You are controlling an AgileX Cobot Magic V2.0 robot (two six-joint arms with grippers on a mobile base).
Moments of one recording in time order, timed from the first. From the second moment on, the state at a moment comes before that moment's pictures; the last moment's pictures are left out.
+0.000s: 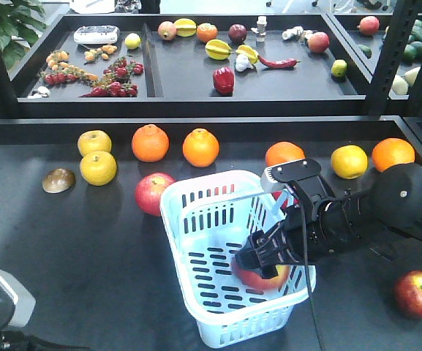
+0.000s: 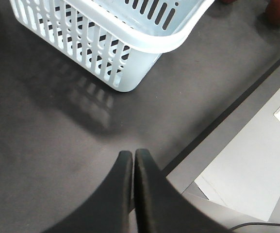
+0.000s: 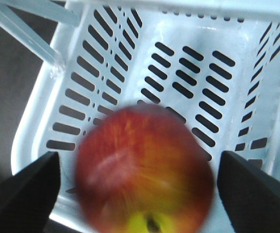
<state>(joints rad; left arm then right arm) -0.49 0.84 -0.32 -0.82 0.46 0.67 0.37 1.54 -0.89 0.62 0.56 -0.63</state>
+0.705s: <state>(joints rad) -0.49 0.84 -0.32 -0.82 0.46 0.67 0.19 1.26 -0.90 0.15 0.76 -0.25</state>
